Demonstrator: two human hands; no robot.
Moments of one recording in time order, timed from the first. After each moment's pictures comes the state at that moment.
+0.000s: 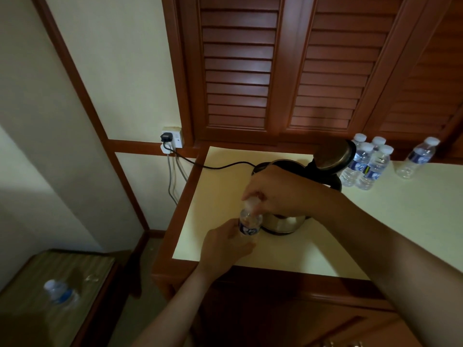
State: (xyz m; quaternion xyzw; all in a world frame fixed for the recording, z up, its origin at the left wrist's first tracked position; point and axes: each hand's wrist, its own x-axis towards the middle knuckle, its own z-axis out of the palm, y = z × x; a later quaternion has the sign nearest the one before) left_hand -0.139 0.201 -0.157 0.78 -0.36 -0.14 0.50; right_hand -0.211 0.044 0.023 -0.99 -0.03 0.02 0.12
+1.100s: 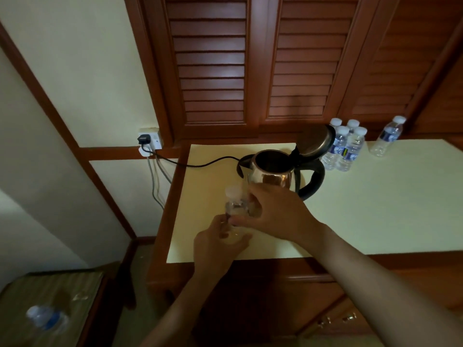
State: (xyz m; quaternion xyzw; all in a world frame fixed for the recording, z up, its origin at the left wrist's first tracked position) left_hand -0.149 0.206 -0.156 0.81 -0.34 -0.03 0.48; right_hand -0.248 0.068 -0.039 -0.97 0.14 -0.16 0.10
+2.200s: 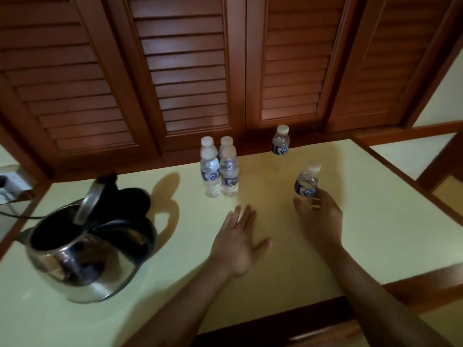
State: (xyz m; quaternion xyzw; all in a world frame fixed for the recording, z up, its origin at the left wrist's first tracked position) left_hand -0.321 -0.171 -0.168 0.77 -0.62 -0.05 0.10; right_hand -0.486 -0.319 -0.159 -0.70 0.49 -0.44 0.26
